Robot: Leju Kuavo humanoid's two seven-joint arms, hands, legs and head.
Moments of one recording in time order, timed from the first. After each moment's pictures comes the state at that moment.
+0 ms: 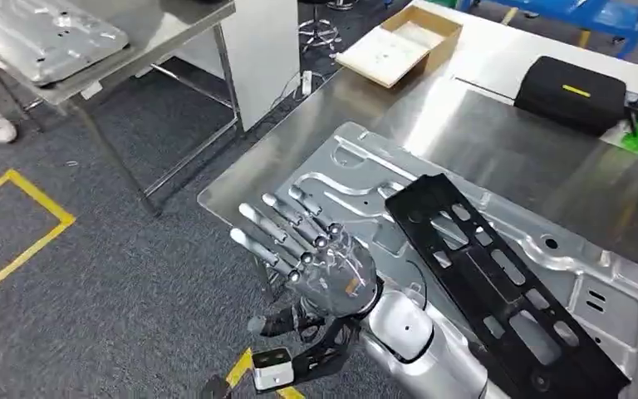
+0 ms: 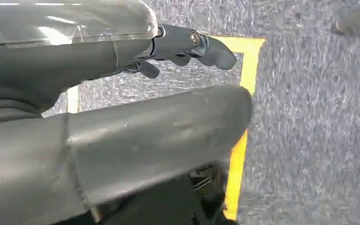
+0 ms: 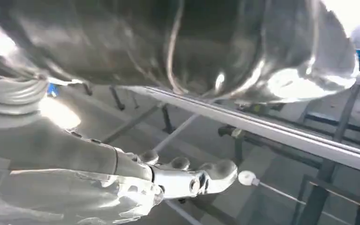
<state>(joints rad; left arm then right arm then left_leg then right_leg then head) -0.14 -0.18 0.42 -0.22 -0.86 0.07 -0.41 -0.43 0.01 0.74 -1.63 1.37 -0.70 -0.18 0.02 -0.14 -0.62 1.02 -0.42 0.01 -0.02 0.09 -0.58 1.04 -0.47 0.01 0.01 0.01</state>
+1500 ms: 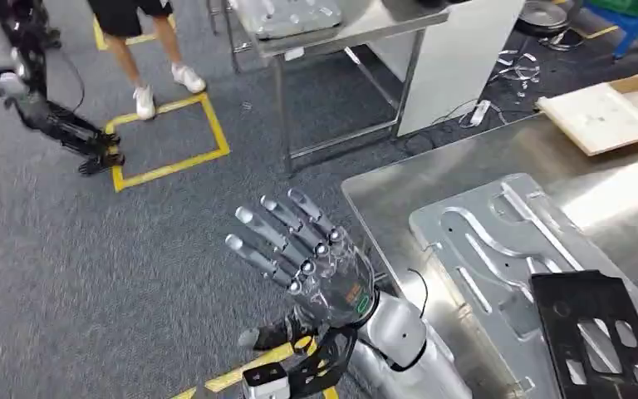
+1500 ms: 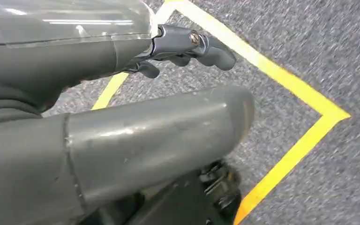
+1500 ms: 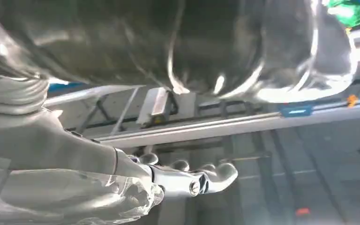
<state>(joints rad) -0.12 -0.13 0.44 -0.22 -0.85 0.09 -0.41 -0.33 0.15 0.59 -1.67 1.32 -0.70 -0.40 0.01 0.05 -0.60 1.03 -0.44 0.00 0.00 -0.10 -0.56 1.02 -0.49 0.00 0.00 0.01</state>
